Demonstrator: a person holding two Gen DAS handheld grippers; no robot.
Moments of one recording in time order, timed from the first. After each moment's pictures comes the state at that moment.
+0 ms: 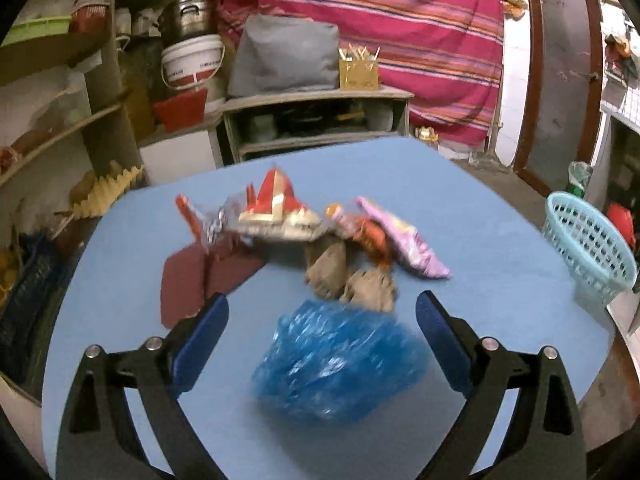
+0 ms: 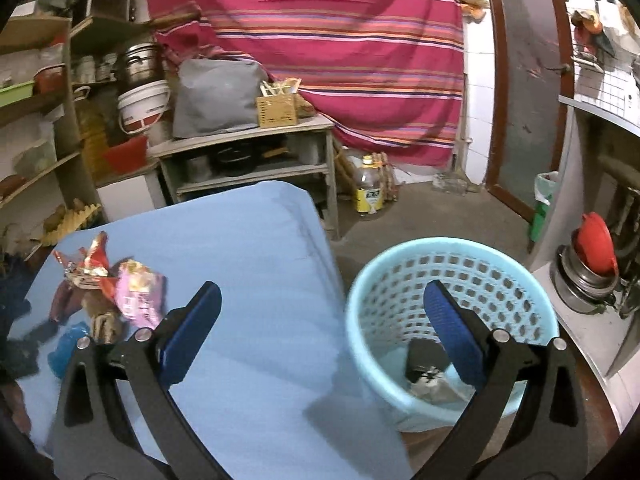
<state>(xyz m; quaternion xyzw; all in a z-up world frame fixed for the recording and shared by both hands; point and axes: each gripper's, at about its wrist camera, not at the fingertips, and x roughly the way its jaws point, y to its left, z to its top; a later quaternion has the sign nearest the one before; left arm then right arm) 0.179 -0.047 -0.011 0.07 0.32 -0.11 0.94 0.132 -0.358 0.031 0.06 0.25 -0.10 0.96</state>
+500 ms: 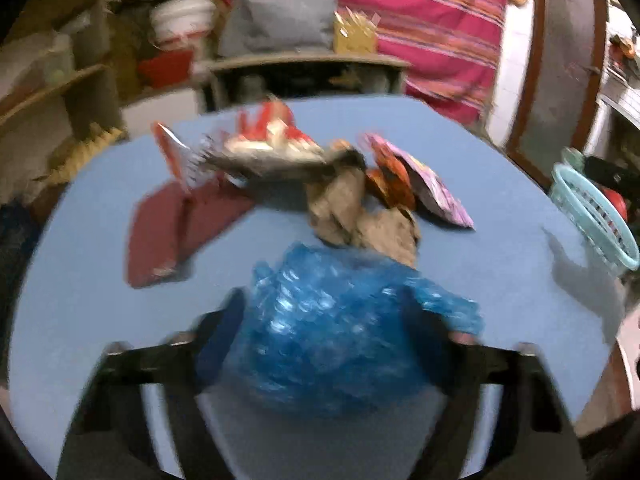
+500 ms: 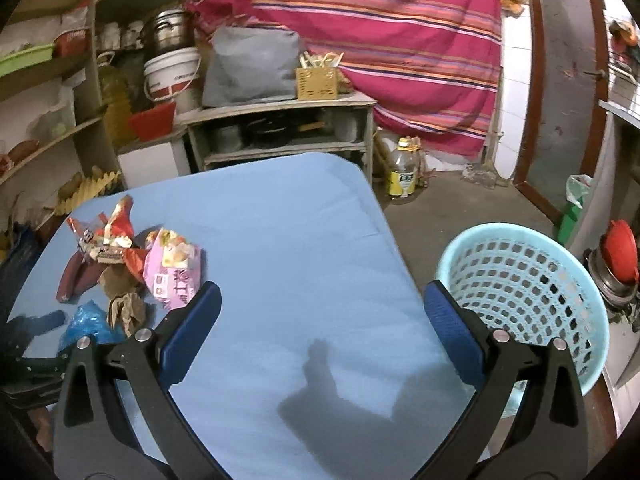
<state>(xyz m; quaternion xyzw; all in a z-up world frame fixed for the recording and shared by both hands) 0.199 -0.041 -0.056 0.05 0.39 -0.15 0.91 0.174 -0.296 0.001 0.03 0.30 -0.05 0.95</state>
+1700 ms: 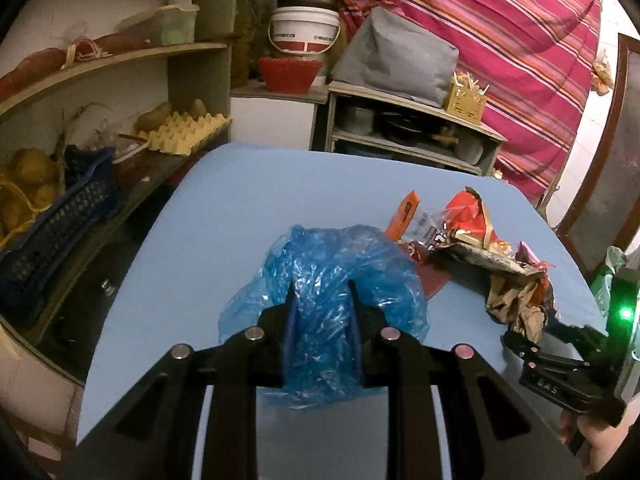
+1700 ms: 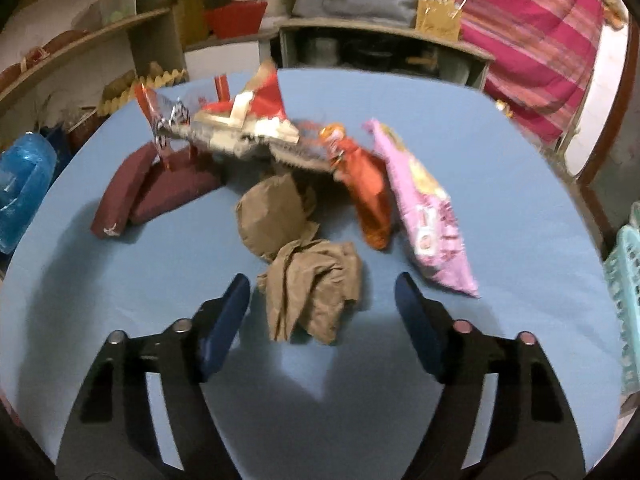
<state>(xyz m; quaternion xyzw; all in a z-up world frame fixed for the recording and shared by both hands) 0.213 0.135 0.002 -0.06 0.34 -0.02 0.94 0.254 -0.111 -0.076 -0.01 0.43 0.06 0.90</state>
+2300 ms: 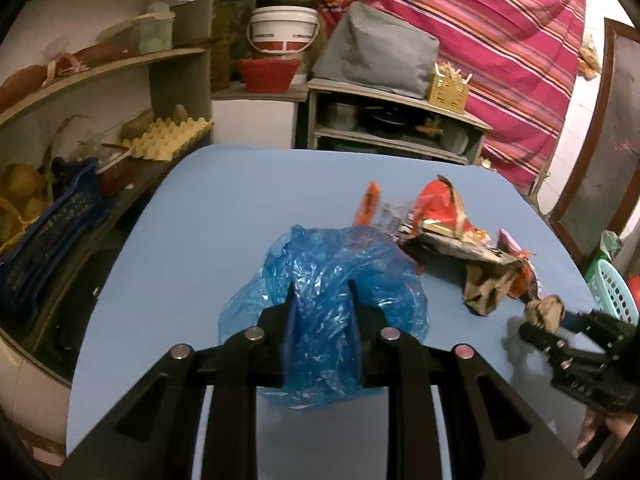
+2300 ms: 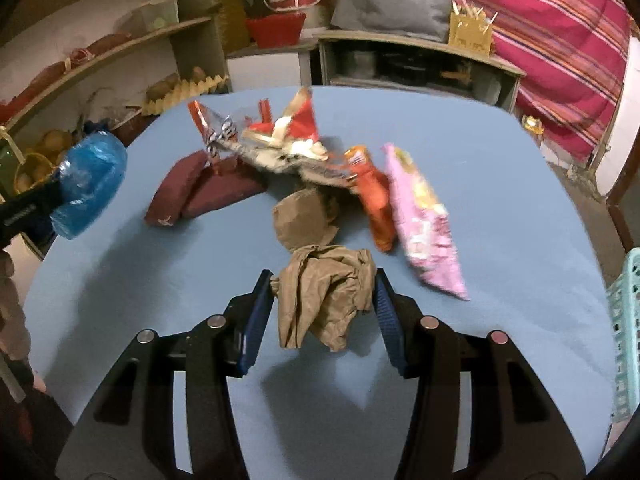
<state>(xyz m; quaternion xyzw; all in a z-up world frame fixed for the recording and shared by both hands) 0.212 0.099 0.003 -0.04 0.34 -0.04 0.94 0.221 -0.140 -0.034 -0.03 0.39 0.12 0.91</state>
